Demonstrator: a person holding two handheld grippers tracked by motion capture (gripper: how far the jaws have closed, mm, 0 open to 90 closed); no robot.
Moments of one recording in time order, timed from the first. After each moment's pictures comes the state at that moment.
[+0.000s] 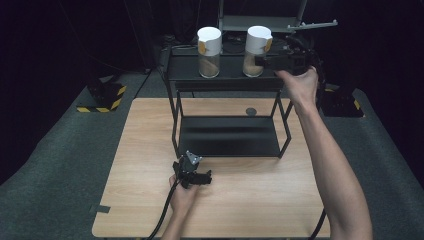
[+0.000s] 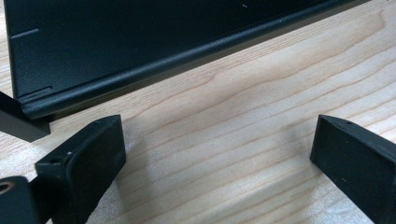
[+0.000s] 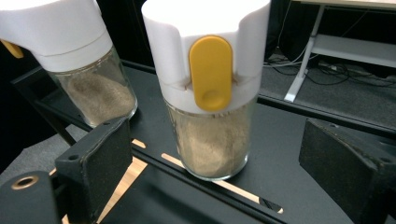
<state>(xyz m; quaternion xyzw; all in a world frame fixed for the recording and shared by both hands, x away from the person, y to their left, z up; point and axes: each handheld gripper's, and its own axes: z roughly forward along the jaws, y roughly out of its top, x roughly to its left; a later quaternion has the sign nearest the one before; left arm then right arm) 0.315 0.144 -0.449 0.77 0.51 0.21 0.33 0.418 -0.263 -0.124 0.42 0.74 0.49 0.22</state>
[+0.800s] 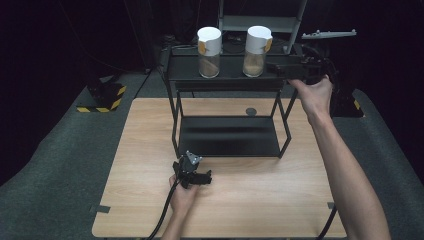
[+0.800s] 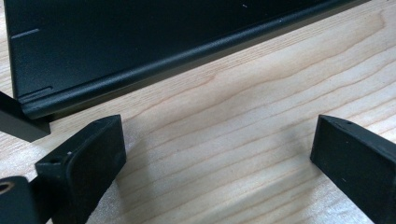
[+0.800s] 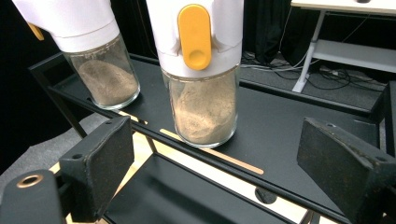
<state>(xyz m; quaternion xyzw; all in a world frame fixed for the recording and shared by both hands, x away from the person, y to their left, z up) 0.315 0.144 -0.449 0.77 0.51 0.21 0.33 0.396 -0.292 -0.132 0.41 0.73 0.50 0.22</state>
